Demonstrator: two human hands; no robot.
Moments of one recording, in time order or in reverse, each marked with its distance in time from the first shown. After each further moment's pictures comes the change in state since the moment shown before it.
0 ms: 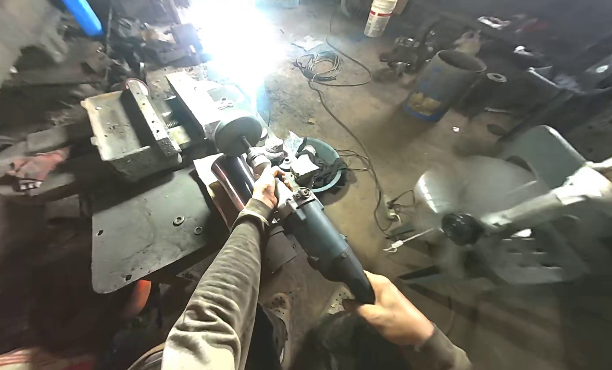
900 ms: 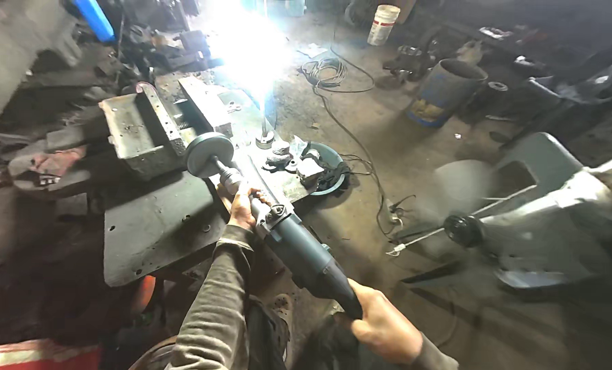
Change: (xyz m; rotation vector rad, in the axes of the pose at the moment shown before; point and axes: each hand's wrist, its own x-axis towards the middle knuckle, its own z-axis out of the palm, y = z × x) left_hand -0.056 0.002 -0.084 -0.132 0.012 0.143; right_hand -0.021 -0.035 0.028 -0.220 -0.103 0.027
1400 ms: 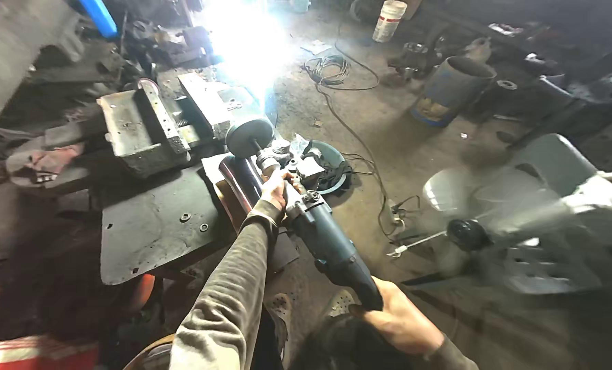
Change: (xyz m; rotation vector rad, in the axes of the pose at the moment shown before) left_hand 0.045 -0.027 0.084 0.146 -0.017 -0.151; right_hand 0.009 0.042 -0.021 0.259 0.099 -0.026
